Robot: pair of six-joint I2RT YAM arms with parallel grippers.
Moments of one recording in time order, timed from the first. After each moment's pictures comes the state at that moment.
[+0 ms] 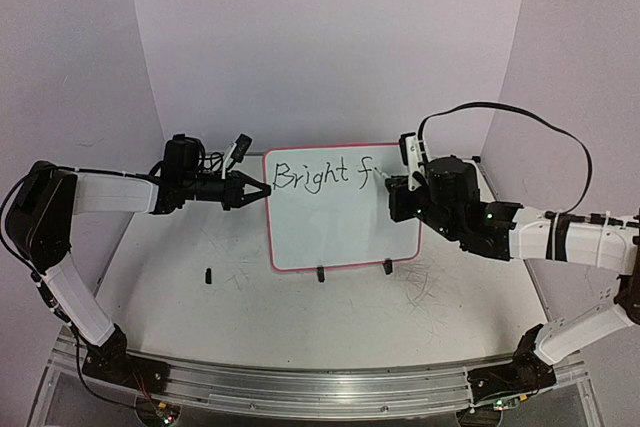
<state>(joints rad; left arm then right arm) -0.41 1.65 0.98 0.28 0.88 -0.08 0.84 1.34 0.89 0.13 0.42 0.19</state>
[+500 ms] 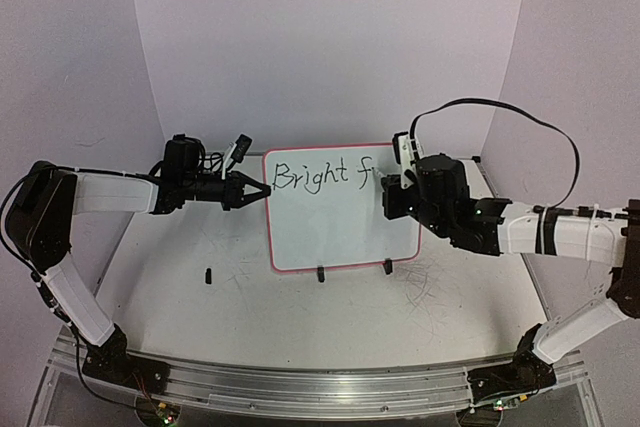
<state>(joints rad) -0.41 1.65 0.98 0.28 0.87 -0.08 0.84 1.41 0.93 0.13 0.45 0.19</state>
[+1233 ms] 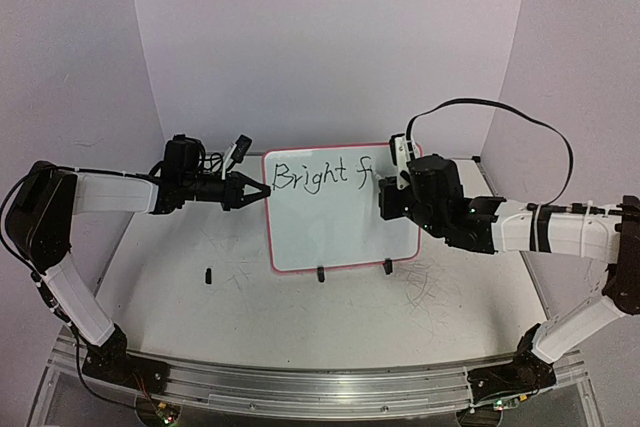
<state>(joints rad) -0.41 1.65 0.98 0.27 0.87 -0.08 0.84 1.45 0.96 0.11 0.47 0.23</state>
